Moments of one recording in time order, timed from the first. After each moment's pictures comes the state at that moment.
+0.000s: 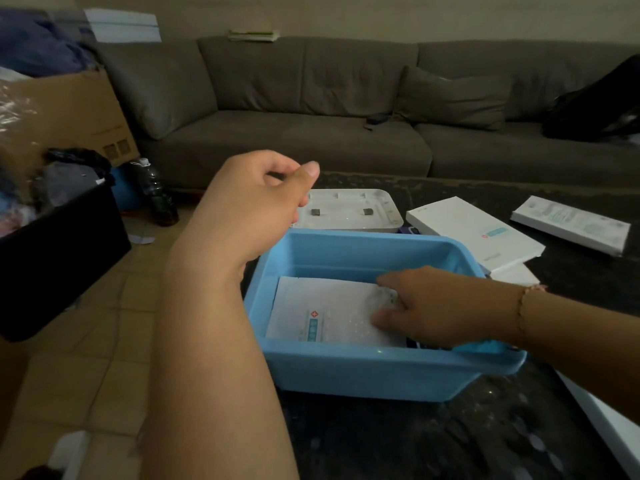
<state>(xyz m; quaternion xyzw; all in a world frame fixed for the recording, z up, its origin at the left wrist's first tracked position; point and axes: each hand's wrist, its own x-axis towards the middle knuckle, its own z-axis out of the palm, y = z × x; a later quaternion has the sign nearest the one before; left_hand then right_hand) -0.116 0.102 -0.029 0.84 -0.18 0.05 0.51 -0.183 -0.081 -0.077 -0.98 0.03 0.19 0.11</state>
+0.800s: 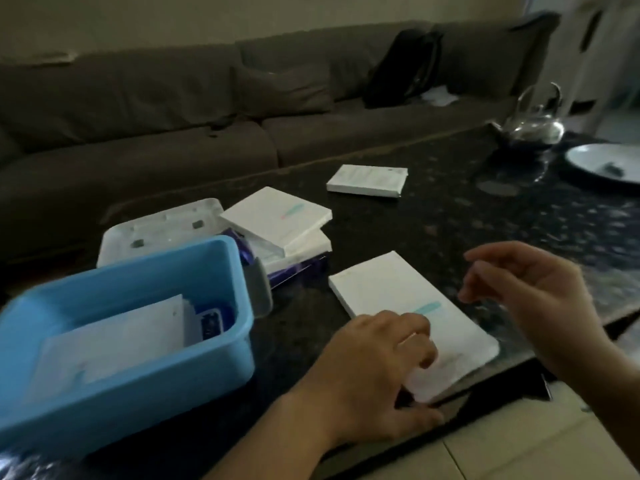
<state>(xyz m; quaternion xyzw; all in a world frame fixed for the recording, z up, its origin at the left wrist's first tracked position) -0.293 -0.111 -0.159 0.63 -0.76 0.01 0.17 -0.438 -0.260 -0.122 -0.70 0.29 -0.38 0.53</state>
